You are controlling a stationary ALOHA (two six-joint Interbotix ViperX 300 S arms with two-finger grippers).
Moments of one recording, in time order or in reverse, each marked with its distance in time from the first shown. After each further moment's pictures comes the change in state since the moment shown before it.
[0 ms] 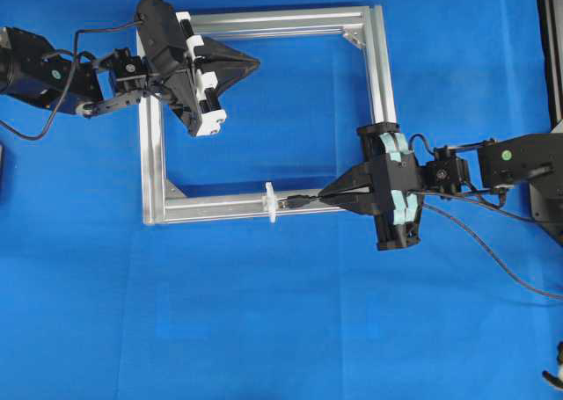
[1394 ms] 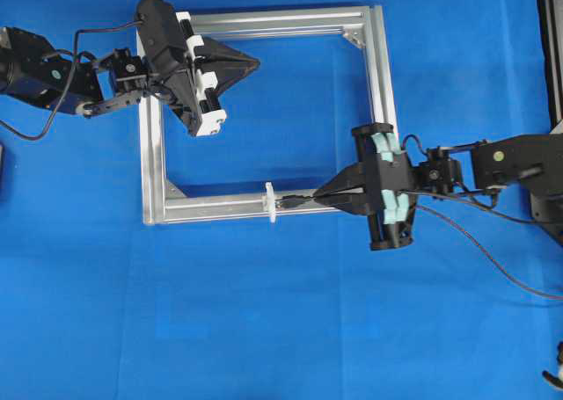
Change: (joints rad) left arm 0.000 0.002 0.000 0.002 0.000 0.000; right arm 0.000 0.043 -0.035 0.012 -0.002 0.000
